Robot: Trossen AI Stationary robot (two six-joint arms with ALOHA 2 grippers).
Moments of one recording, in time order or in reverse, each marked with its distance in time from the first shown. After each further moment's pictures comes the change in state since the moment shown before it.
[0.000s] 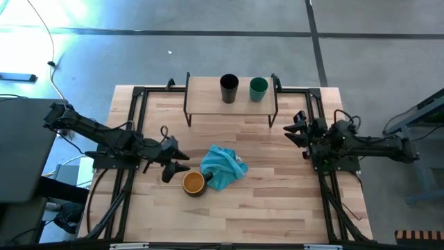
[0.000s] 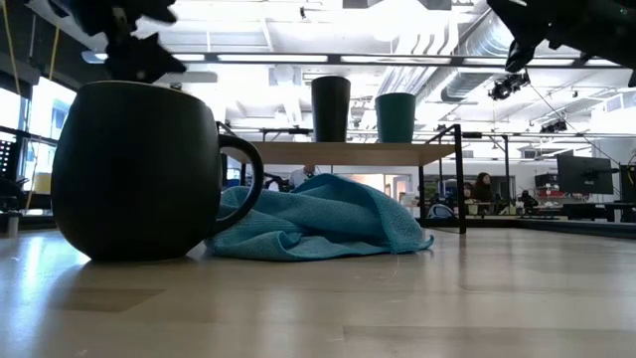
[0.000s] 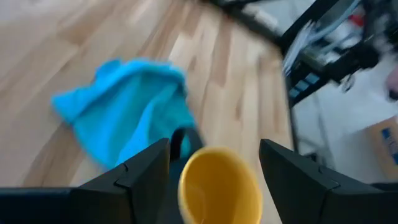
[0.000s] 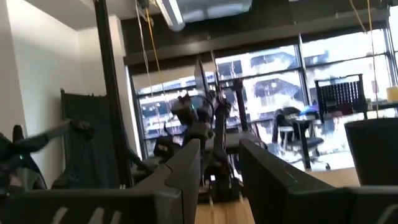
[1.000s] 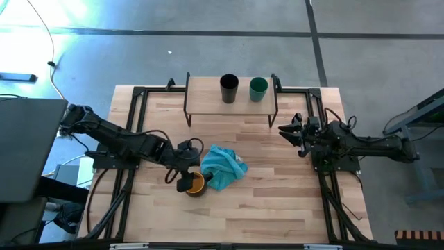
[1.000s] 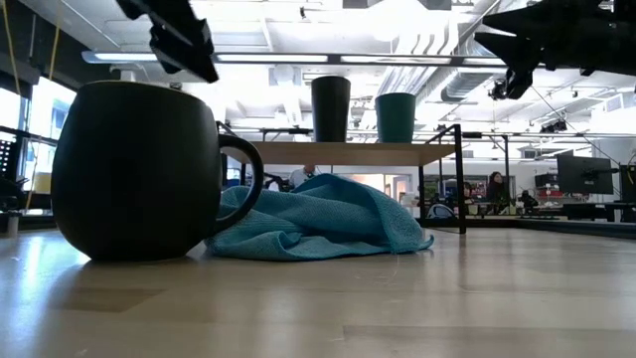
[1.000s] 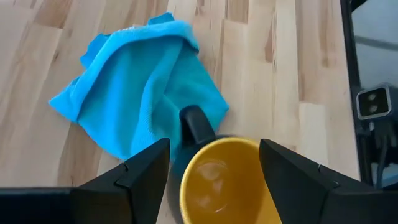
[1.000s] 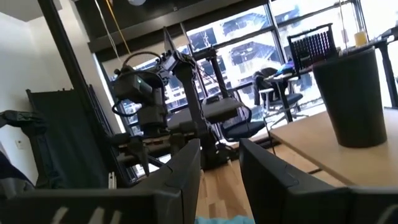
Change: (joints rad) left arm 0.001 0.430 0.421 -0.363 0.046 0.214; right arm 0.000 0.003 0.000 -0.152 0.097 0.120
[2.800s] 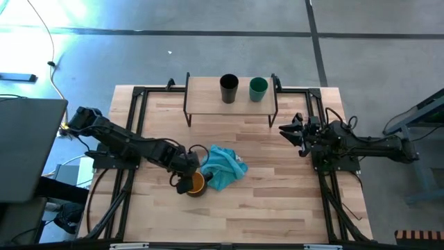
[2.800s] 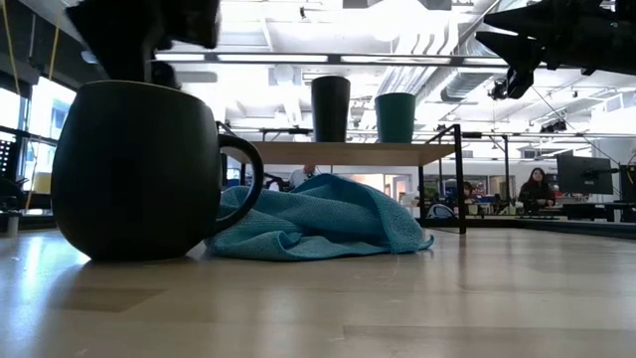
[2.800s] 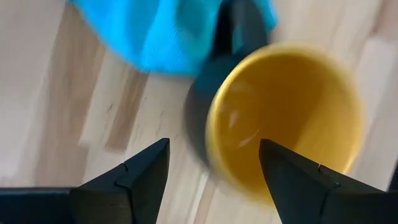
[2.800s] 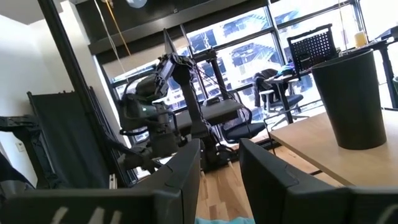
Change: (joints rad) left arm 0.000 0.119 0.013 -0.214 0.079 -0.188; right arm 0.000 -0.015 0.000 -0.009 -0.001 0.009
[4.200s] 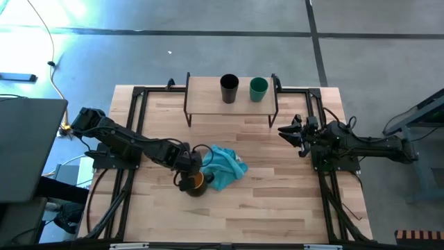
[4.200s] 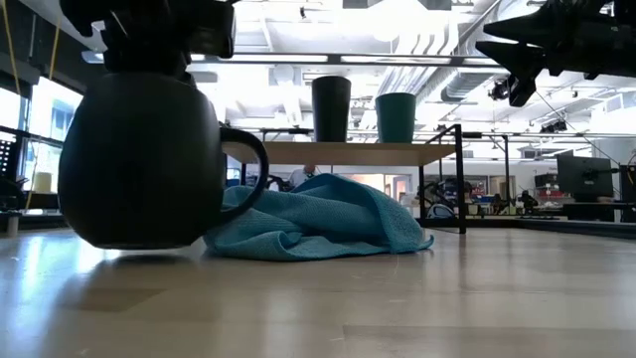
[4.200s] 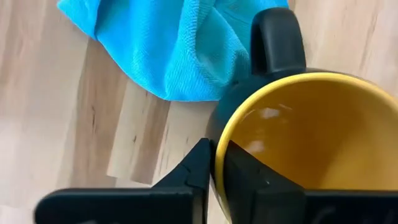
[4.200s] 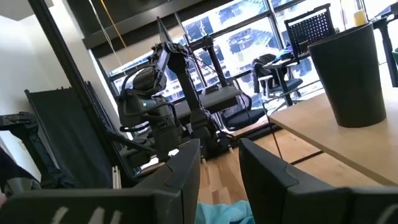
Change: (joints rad) left arm 0.020 0.045 -0.001 0.043 -0.081 0.120; right arm 0.000 -0.017 0.000 -0.073 0.000 0.045
